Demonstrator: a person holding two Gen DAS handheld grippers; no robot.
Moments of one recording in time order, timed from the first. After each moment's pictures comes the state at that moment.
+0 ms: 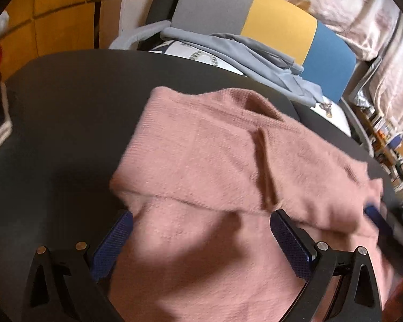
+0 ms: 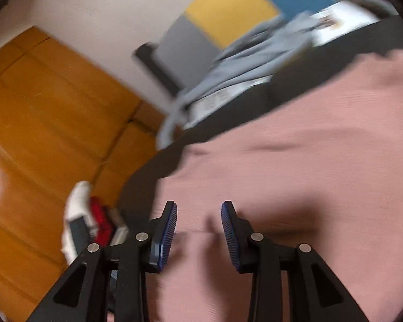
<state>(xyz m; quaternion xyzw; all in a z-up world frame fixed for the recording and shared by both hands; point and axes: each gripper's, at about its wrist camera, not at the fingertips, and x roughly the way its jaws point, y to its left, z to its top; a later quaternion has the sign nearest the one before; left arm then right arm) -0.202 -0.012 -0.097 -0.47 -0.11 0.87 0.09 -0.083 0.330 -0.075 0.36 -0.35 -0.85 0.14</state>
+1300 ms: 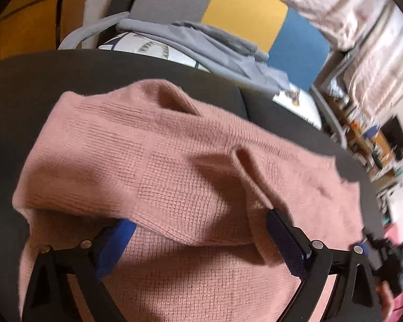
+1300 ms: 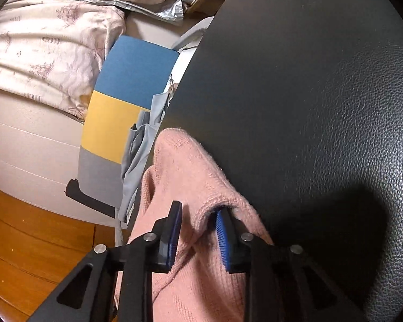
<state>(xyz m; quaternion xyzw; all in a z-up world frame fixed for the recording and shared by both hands) -0.233 0.085 -0.092 -0.49 -0.10 0.85 0.16 -0.005 0.558 -0.136 0.24 -0.57 -0.78 -0.10</state>
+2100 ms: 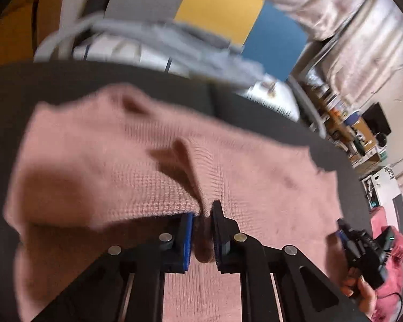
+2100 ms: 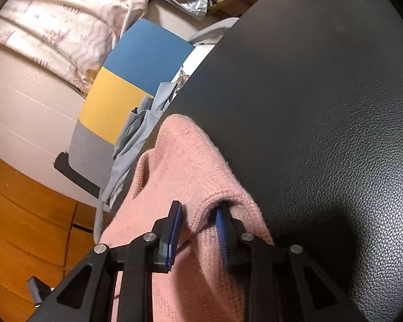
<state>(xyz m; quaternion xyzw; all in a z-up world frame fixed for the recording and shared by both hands) -0.225 0.084 -0.052 -0.47 -0.10 0.85 0.23 -0.019 0.542 -0.121 0.27 -0.49 -0.82 -0.09</state>
